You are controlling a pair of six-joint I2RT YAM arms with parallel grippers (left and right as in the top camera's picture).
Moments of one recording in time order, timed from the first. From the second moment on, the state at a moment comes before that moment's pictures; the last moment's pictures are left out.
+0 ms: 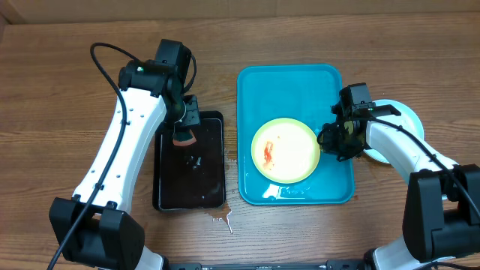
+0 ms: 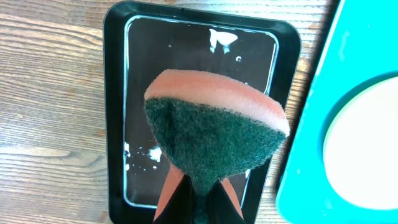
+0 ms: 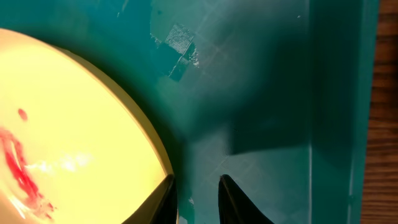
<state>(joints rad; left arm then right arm) -0.22 1.71 1.59 -1.31 -0.04 -0.39 0.14 1.73 1.03 -0.73 -0.21 0.31</state>
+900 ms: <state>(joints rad) -0.23 1.71 1.59 -1.32 -0.04 -0.39 0.20 1.69 0.89 -0.57 -0.24 0.28</state>
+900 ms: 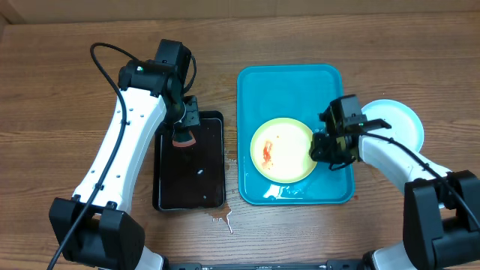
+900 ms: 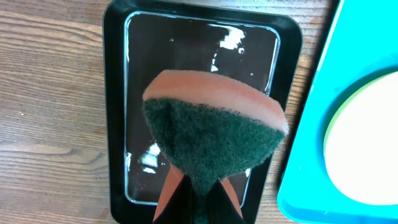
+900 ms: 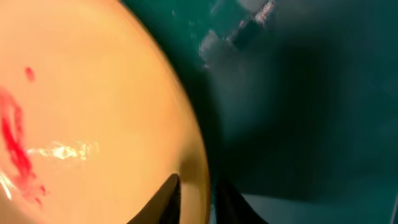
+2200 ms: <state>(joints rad) -0.58 2.18 1.64 -1.01 0.25 -0.63 0.21 1.68 0.89 -0.58 -0.23 0.33</state>
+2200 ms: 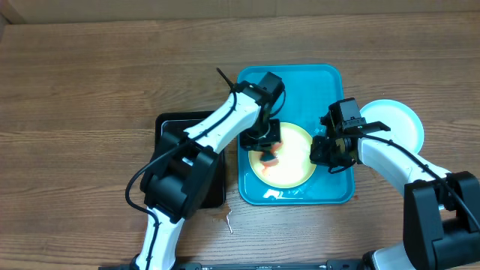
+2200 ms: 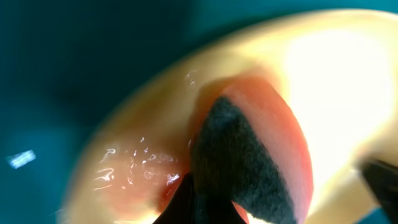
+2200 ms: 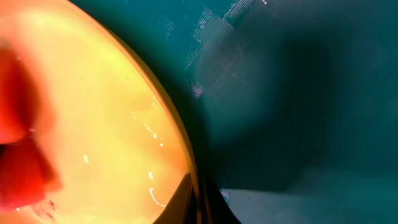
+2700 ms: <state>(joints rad) -0.59 2.18 1.66 -1.00 0.17 -0.47 0.21 1.68 0.89 -0.58 -0.24 0.33</state>
